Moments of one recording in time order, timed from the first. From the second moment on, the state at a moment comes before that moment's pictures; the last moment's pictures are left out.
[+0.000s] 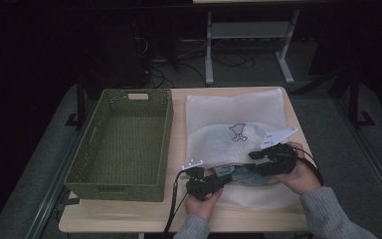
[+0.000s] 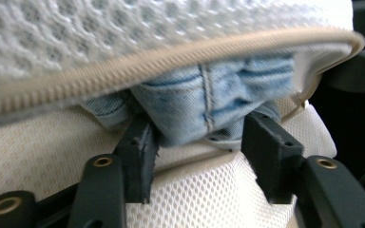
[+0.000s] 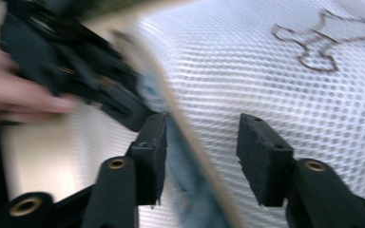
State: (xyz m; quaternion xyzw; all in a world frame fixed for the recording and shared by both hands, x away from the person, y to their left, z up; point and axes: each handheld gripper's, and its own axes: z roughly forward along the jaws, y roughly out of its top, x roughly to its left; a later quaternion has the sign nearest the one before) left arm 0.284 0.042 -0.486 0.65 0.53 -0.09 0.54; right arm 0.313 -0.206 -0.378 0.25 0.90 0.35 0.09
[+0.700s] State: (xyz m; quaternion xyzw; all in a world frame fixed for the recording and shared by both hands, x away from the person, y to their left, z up) left arm 0.287 0.045 -0.484 0.65 0.53 -0.08 0.54; right arm 0.322 -0.189 -0.399 0.25 0.91 0.31 0.13
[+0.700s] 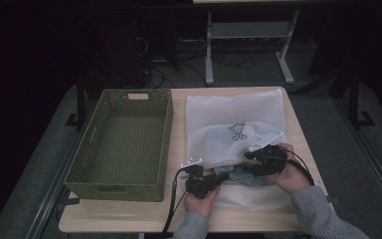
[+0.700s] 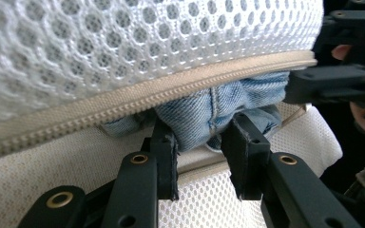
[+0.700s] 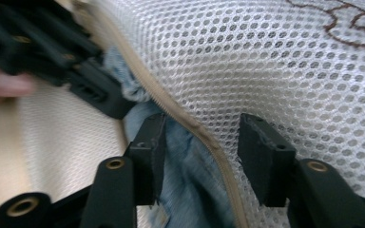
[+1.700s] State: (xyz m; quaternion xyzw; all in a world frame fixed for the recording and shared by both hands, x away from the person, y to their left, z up) left arm 0.290 0.037 -0.480 0.66 0.52 -0.06 0.55; right arm 0.314 -0.205 -0.400 0.25 0.91 0.34 -0.01
